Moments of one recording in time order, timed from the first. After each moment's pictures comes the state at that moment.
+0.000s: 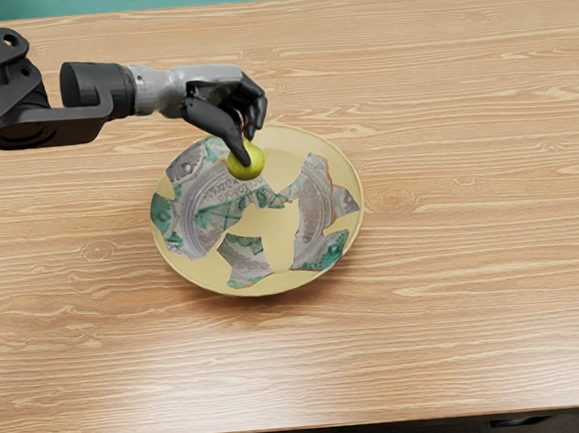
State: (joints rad) left arm -1.44 0.39 0.07 -0.83 0.59 -0.55 -0.22; right arm -0.04 0.00 0.16 0.08 0.11 0.15 -0.22
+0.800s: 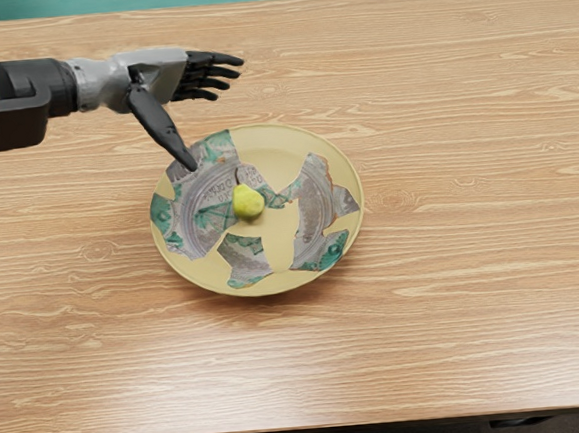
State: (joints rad) left arm -1.38 0.60 -0.03 -1.01 0.39 -0.53 -0.07; right arm -0.04 0.00 0.16 0.08 0.11 0.15 -0.22
